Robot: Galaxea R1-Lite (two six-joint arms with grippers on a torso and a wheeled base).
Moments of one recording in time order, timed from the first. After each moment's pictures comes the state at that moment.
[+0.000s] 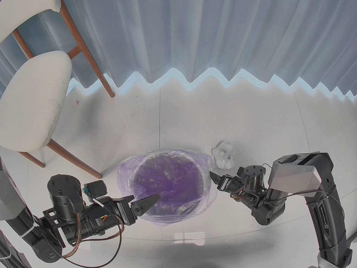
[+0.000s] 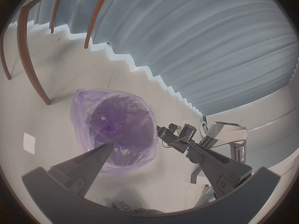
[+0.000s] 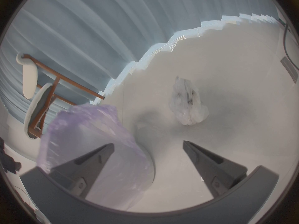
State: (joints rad) left arm -0.57 1.80 -0.18 -1.32 -0.14 -0.62; right arm 0.28 2.61 -0.93 -1.37 0.01 0.55
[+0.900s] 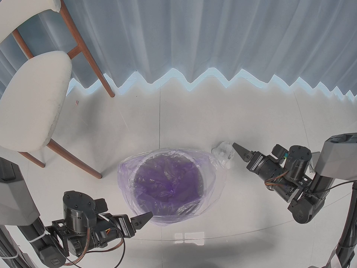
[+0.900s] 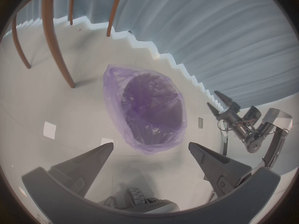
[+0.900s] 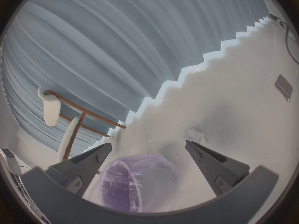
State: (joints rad) left arm -0.60 1.89 -0.10 -1.27 0.01 -0.66; right arm 0.25 2.15 -0.51 -1.55 0.02 0.63
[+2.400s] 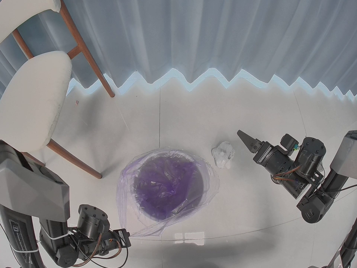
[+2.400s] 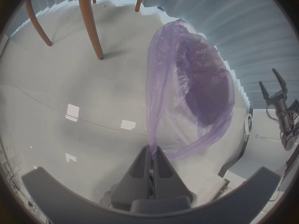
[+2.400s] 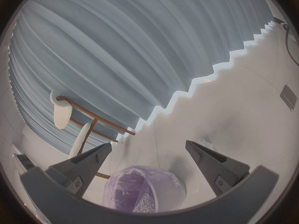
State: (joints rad) left arm -0.52 2.16 -0.05 -1.30 0.04 -0.70; right arm 0.28 2.00 -0.48 -1.55 0.02 0.60
